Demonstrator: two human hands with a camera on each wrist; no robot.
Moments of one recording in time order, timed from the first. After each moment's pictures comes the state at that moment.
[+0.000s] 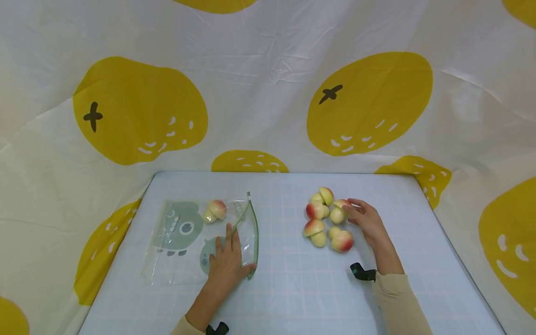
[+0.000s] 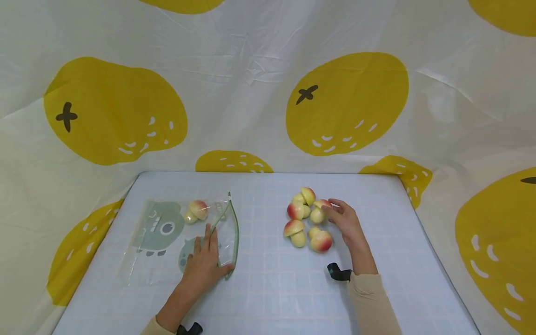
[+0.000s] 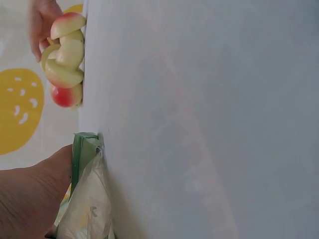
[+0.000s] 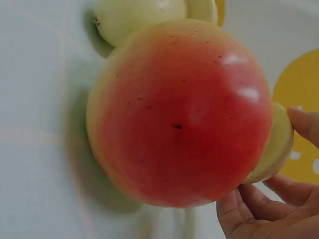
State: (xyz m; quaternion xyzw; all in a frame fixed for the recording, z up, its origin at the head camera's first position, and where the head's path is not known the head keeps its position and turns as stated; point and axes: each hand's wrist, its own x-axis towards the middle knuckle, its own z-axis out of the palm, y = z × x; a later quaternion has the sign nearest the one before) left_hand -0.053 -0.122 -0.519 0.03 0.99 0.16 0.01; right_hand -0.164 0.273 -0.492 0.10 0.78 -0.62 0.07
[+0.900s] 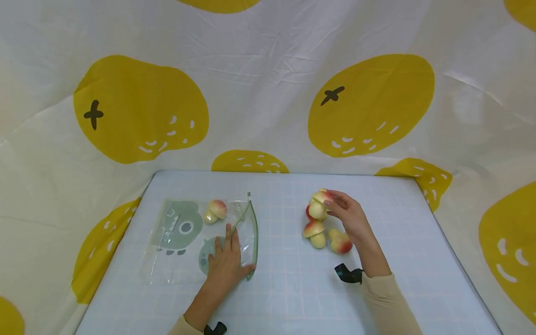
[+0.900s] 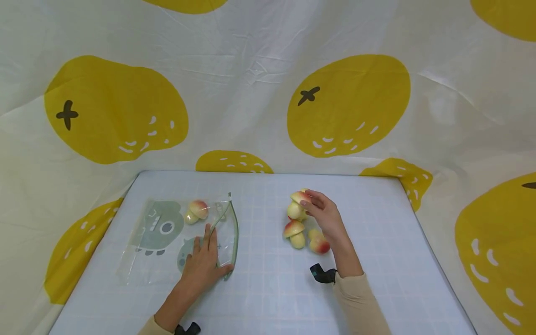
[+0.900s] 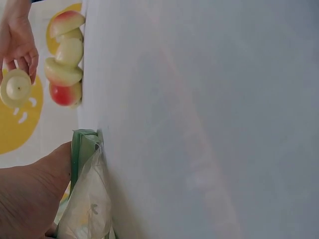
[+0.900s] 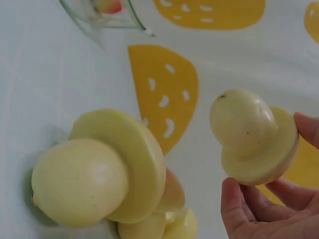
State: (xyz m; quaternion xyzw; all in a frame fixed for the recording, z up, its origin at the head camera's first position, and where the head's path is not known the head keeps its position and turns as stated) left_hand -0.054 -0.124 -0.519 0.03 0.99 0.17 0.02; right_hand -0.158 0.215 -0.453 -0.01 0.72 -0.69 0.05
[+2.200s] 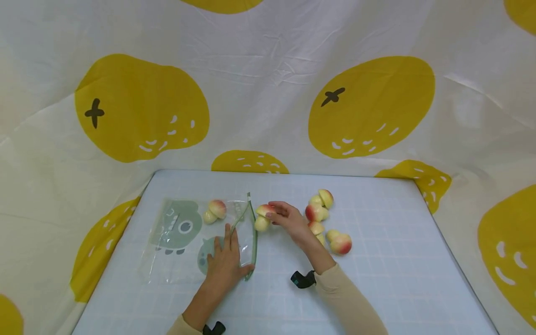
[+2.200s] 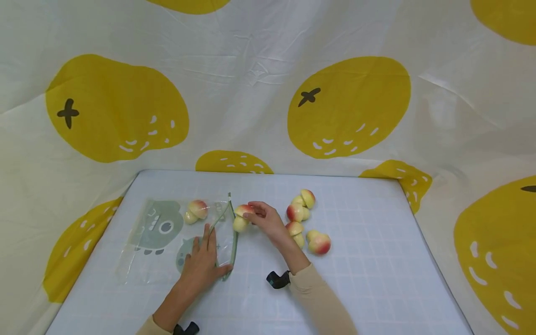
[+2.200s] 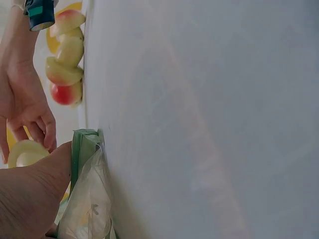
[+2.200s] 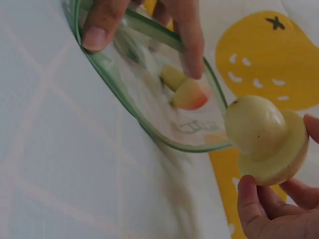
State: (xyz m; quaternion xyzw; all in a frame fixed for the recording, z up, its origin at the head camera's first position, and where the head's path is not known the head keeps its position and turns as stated) left_hand -0.056 -0.121 -0.517 0.02 0.98 0.18 0.05; right_hand -0.162 0.086 -0.490 -0.08 0.68 -0.71 0.16
